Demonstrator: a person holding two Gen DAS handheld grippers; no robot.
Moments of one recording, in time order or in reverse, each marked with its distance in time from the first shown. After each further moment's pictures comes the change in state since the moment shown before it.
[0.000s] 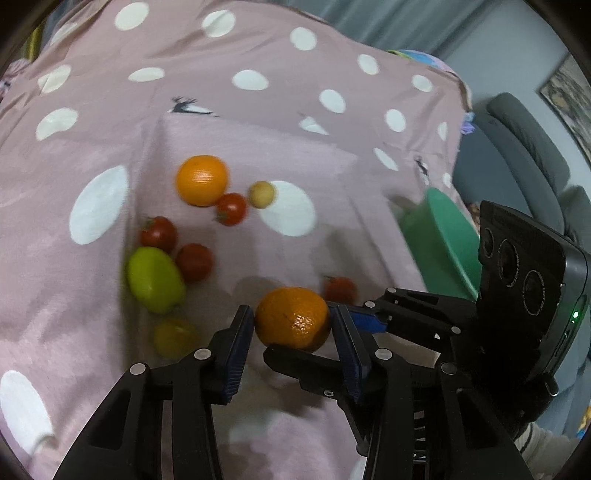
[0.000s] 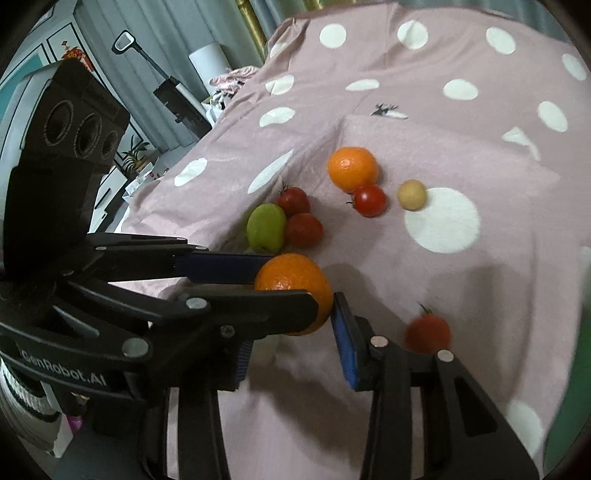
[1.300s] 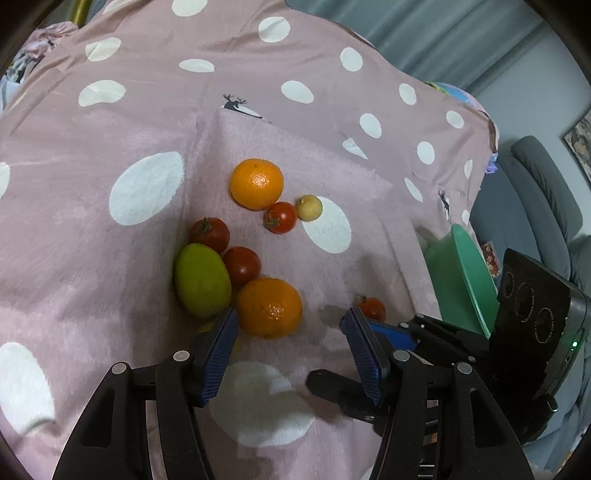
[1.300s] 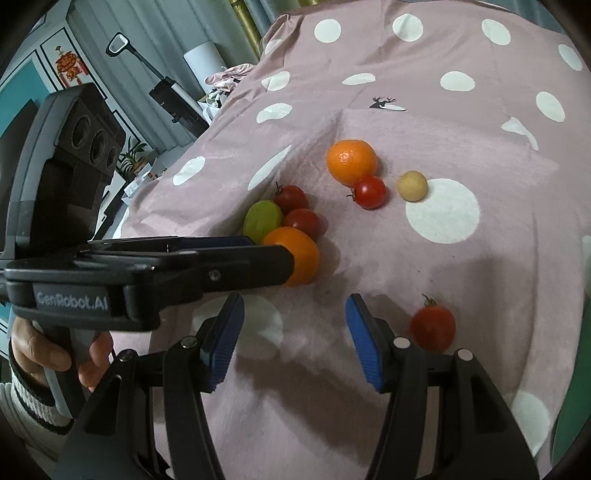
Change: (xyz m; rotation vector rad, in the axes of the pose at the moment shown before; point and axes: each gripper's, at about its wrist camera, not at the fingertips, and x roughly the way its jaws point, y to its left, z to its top) left arm -0.007 0.040 -0.004 -0.159 -0.059 0.027; right arm 0.009 -0.001 0.002 0.029 0.026 0.010
